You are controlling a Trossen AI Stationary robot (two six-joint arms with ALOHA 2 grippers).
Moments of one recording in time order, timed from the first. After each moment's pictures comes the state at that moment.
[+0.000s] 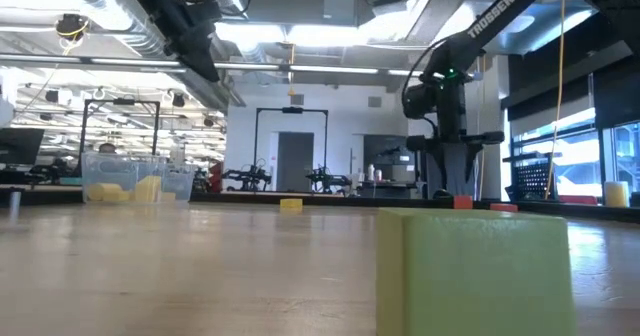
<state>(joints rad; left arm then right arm) 0.80 1.07 1.03 -0.58 -0.08 0.22 -0.94 1.94 1.45 -1.07 0.05 0.98</state>
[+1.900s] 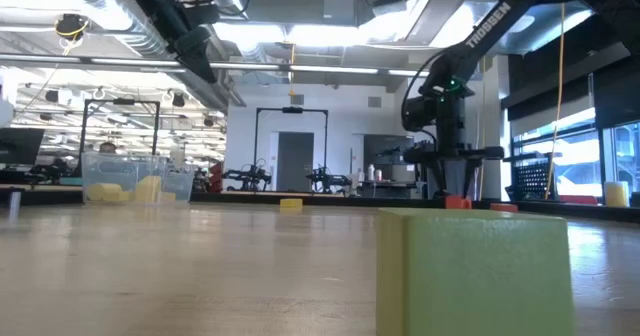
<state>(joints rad) 0.83 1.07 1.03 -0.57 -0.09 0.35 -0.91 1.96 1.36 -0.96 -0.03 1.03</state>
